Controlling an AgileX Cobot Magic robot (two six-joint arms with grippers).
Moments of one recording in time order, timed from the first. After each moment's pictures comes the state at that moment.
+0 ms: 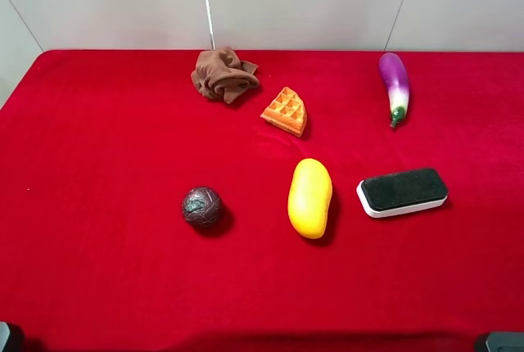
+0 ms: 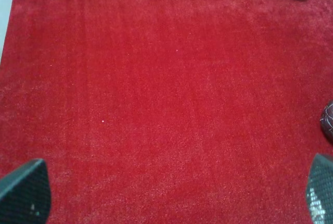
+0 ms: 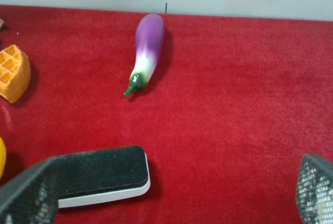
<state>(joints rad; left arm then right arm) -0.19 0.00 -0.48 0.05 1.07 -0.09 0.12 -0.01 -0.50 -0.07 1.02 0.05</state>
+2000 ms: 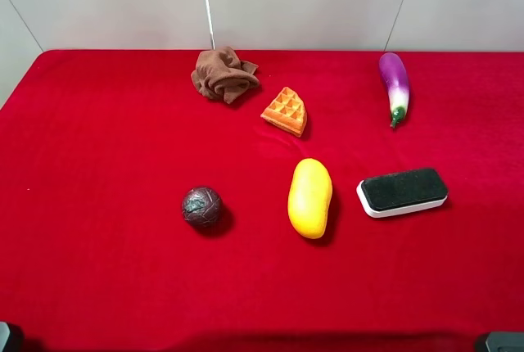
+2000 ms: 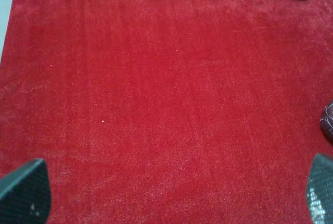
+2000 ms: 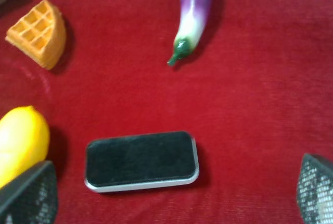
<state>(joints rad) -0.19 0.00 -0.48 0.05 1.07 -0.09 0.17 0.53 -0.61 0.06 0.88 0.03</state>
